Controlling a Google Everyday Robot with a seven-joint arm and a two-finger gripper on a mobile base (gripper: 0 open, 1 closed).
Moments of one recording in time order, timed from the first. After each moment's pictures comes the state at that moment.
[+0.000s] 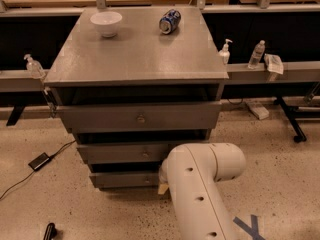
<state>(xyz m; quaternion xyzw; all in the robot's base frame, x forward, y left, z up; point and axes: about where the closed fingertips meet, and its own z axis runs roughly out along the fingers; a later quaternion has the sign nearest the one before) 0.693 -0.020 0.161 -0.70 0.69 0.01 0.18</state>
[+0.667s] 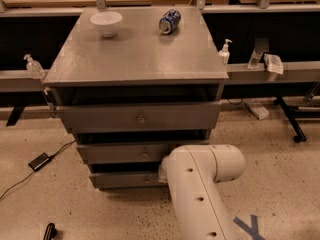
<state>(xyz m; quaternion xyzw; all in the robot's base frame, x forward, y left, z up) 0.697 -0.019 0.157 -0.70 0.69 0.02 0.17</state>
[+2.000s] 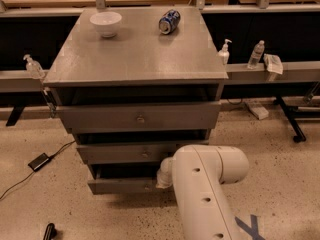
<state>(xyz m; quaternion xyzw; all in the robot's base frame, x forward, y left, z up) 0.670 -0.004 0.158 -0.72 0.68 0.05 0.16</state>
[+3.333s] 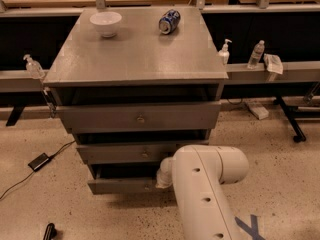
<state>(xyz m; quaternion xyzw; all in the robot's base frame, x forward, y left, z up) 0.669 -0.004 0.158 -0.72 0.68 0.05 0.16</state>
